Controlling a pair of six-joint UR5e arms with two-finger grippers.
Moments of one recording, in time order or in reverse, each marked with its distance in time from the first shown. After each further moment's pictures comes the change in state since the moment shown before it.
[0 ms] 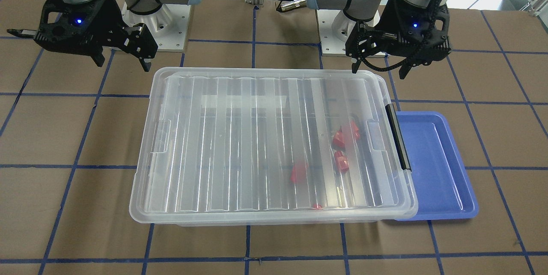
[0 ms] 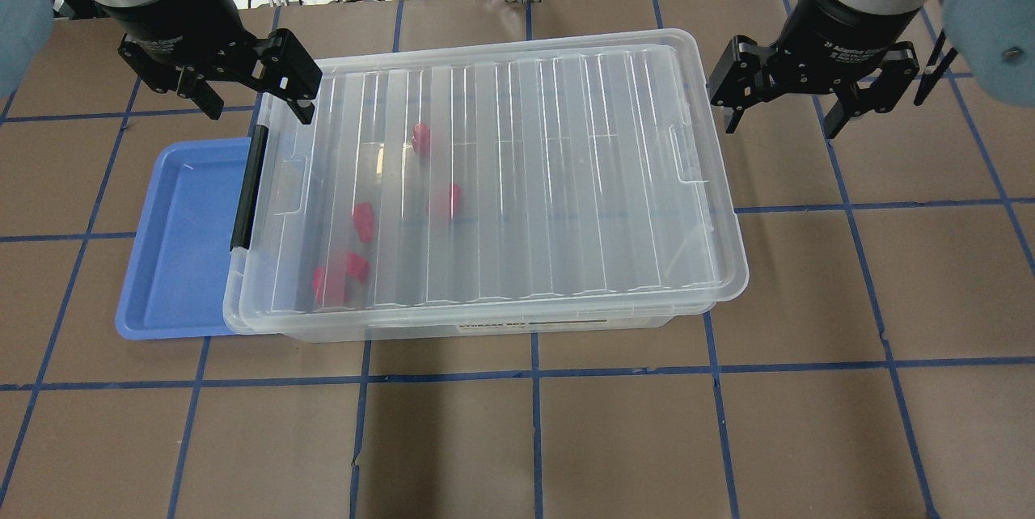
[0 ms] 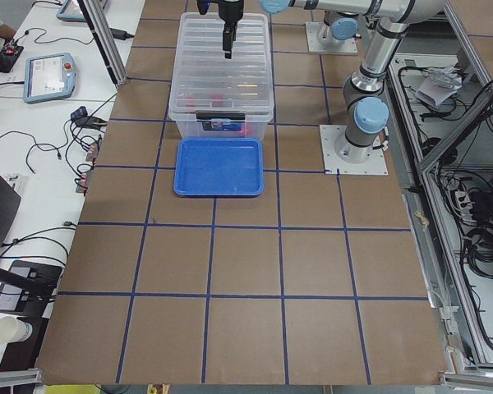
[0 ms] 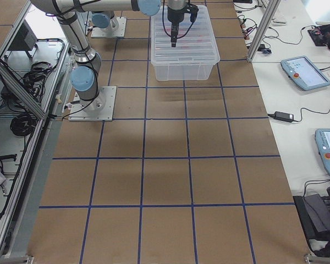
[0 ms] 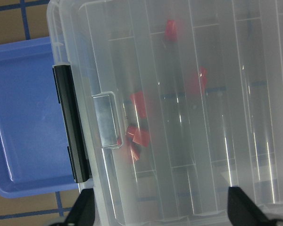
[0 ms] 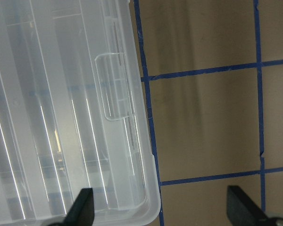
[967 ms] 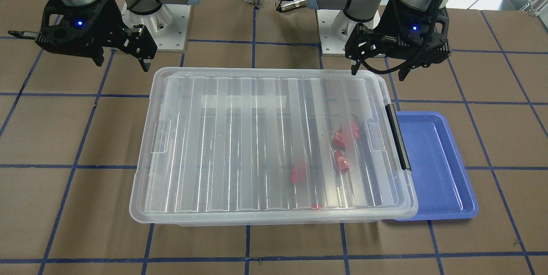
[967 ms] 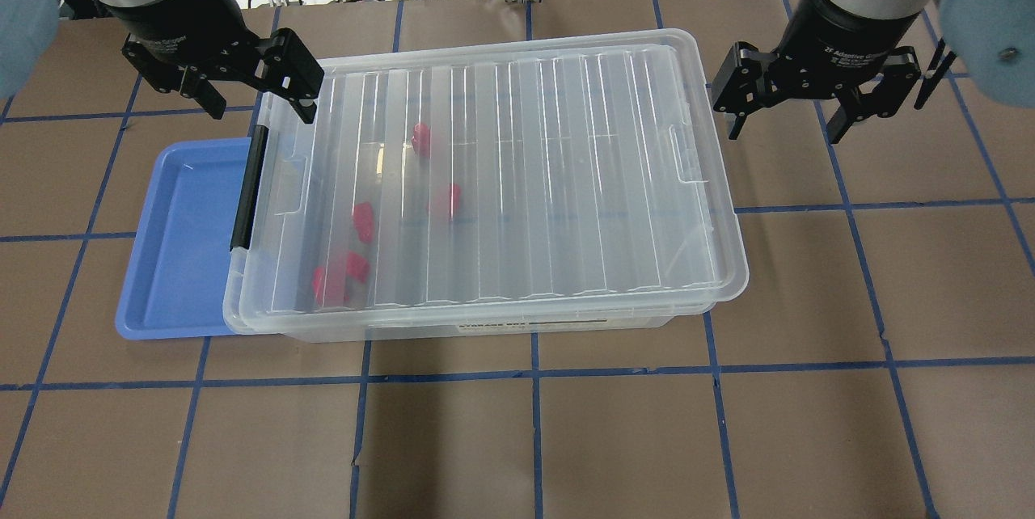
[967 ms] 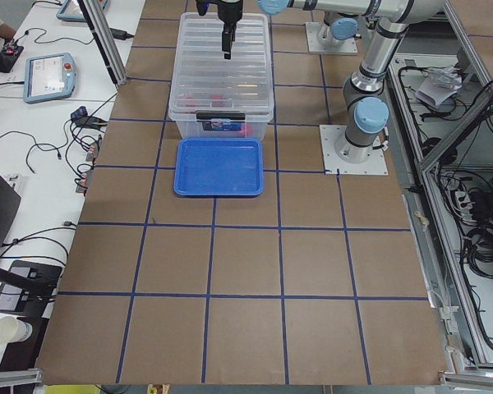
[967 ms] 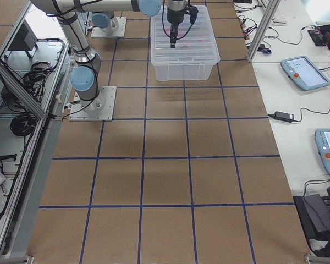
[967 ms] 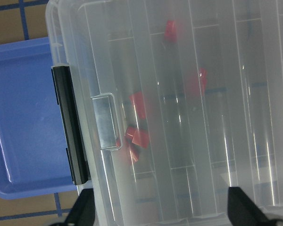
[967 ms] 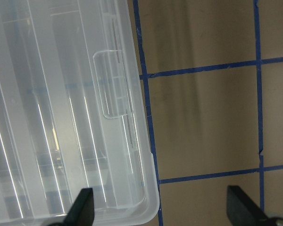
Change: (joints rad) left arm 0.000 -0.006 0.000 0.005 -0.002 -0.002; right arm 0.000 0.003 0.003 0.015 -0.015 0.000
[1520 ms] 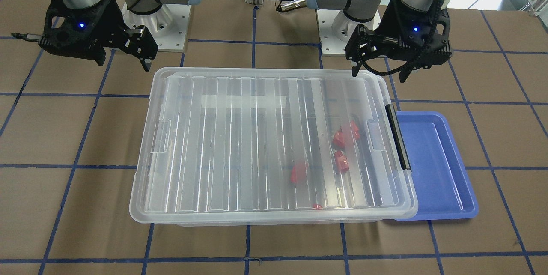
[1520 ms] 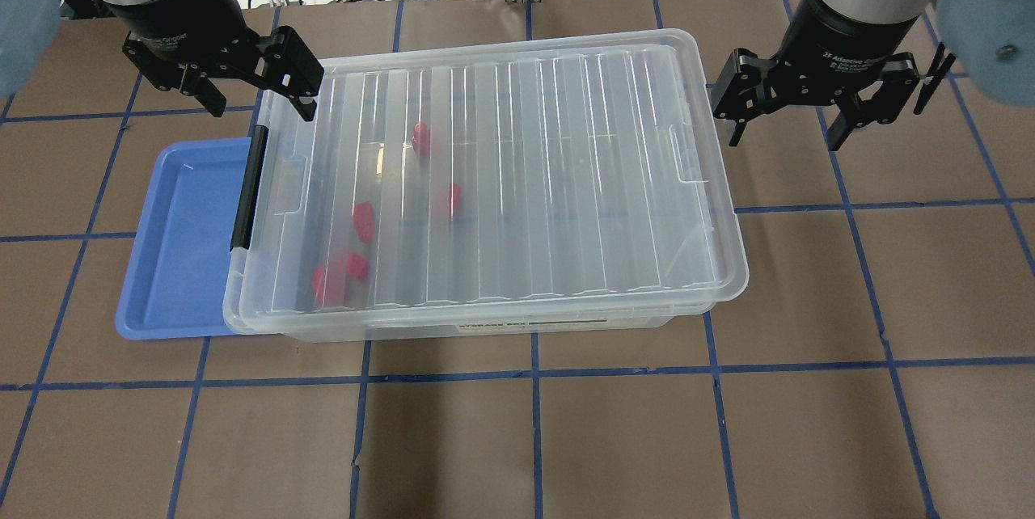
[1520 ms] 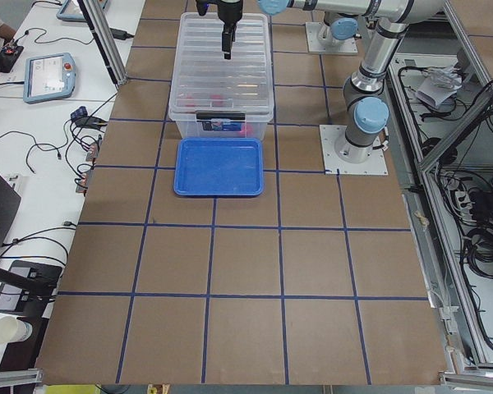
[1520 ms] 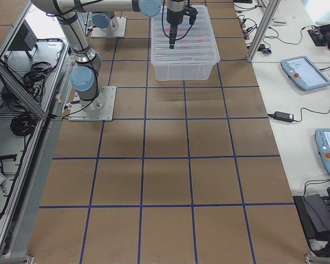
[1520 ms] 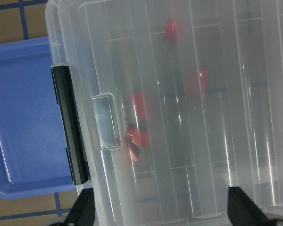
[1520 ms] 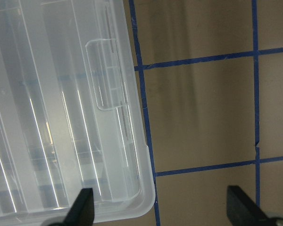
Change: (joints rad) left arm 0.001 -0.004 0.003 0.008 0.000 0.000; right arm 0.000 0.007 0.002 0.014 -0.002 0.000
